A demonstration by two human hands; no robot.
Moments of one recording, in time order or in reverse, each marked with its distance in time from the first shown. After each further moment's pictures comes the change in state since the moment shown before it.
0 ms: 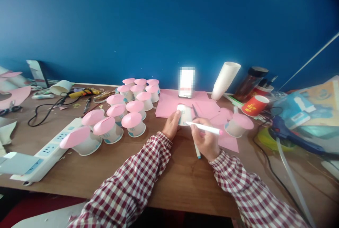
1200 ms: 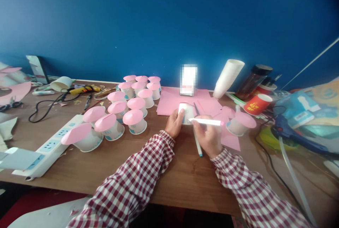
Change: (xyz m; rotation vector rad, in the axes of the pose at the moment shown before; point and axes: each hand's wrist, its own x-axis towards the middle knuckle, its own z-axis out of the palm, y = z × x) left_hand -0.003 0.002 0.002 0.185 0.083 0.148; right_hand 0.005 0.000 -0.001 -0.140 0.034 -0.053
